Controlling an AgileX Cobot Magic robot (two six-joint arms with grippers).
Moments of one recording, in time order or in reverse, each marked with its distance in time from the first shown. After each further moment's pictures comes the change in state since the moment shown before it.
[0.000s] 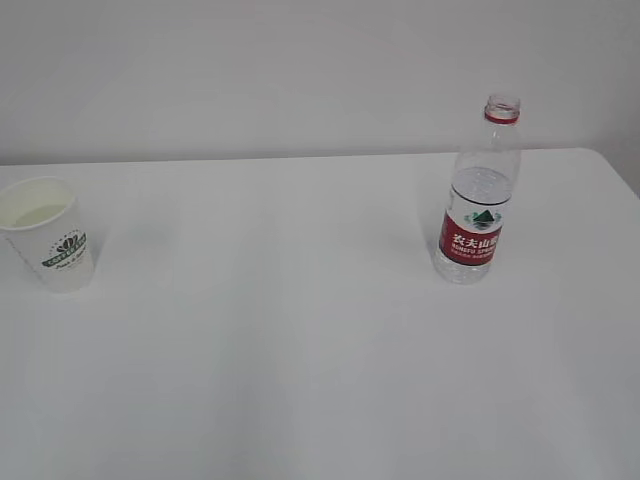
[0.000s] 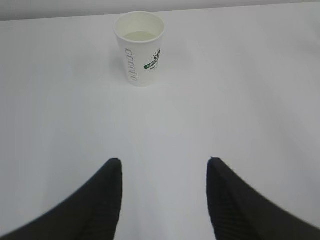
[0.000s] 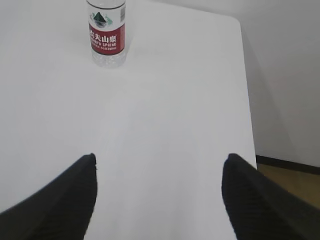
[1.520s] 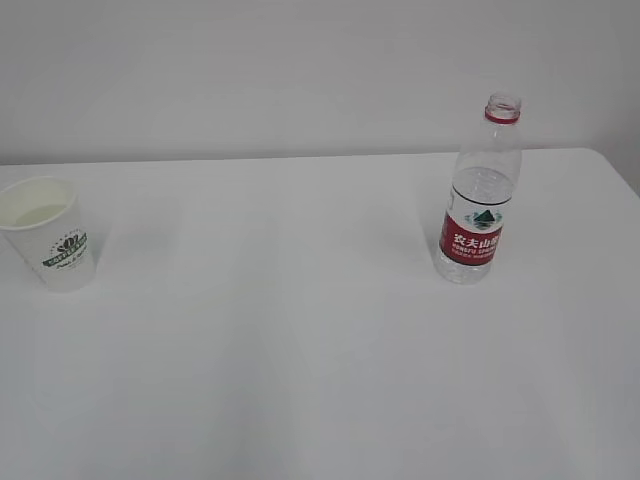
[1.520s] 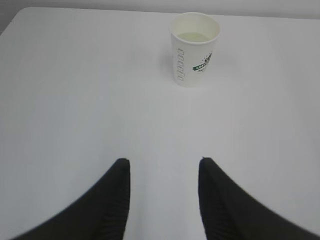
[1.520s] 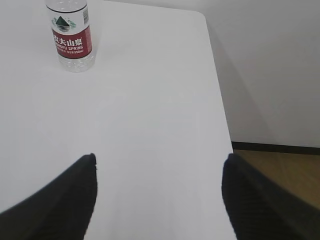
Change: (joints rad) left arm 0.214 0.000 0.000 0.000 0.000 0.000; right arm -0.139 -0.011 0.000 0.000 0.002 0.004
